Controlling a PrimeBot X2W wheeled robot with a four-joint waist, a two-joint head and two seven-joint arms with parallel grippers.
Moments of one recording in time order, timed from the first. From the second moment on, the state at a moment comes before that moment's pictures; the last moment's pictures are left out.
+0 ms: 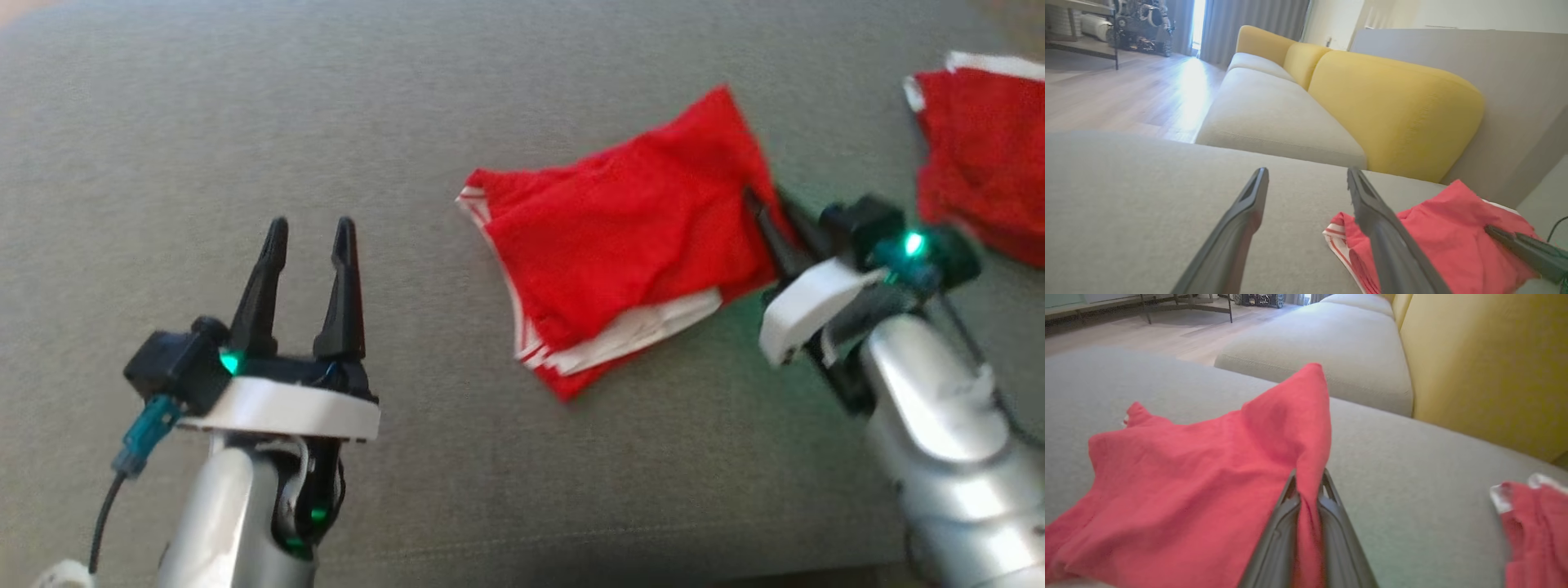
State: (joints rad) left arm -0.16 0.04 -0.20 0.06 -0.34 -0.01 -0.25; right arm -0.51 -0.21 0.34 0.54 0.12 0.13 -0.06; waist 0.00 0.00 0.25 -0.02
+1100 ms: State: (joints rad) left arm -0.38 0.04 -0.20 0.05 -0.20 -0.11 -0.26; right arm -0.83 -0.45 0.15 0.72 0.28 0.13 0.02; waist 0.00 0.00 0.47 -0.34
